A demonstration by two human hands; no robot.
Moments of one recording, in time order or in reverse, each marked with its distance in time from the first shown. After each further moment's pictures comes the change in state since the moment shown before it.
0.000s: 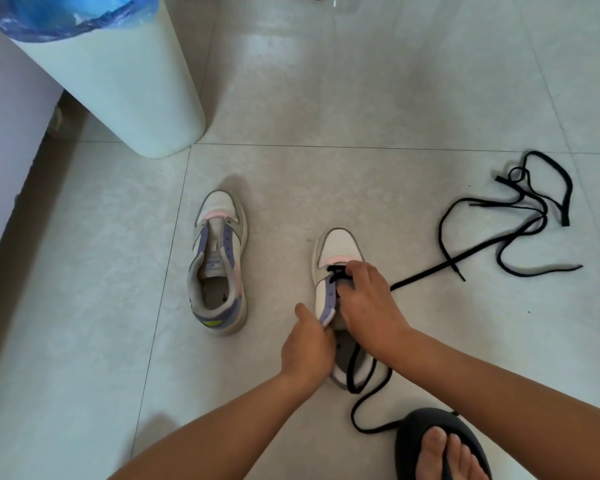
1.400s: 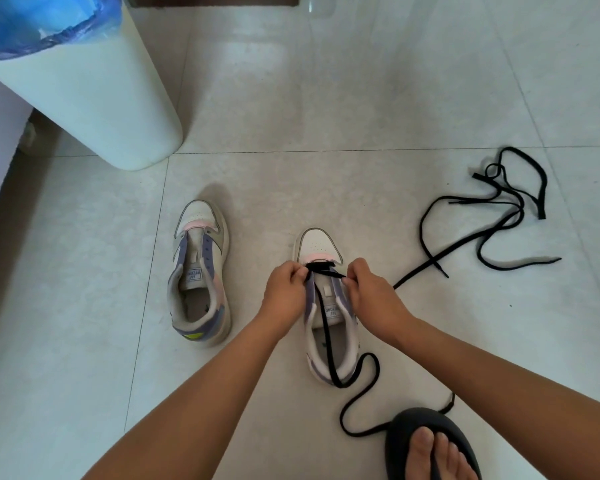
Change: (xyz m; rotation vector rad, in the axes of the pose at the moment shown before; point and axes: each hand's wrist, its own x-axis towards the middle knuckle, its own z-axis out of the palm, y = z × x) left_hand 0.062 0.031 -0.027 -0.279 0.071 0.146; right_hand -0.001 0.032 -0.020 0.460 -0.213 0.428
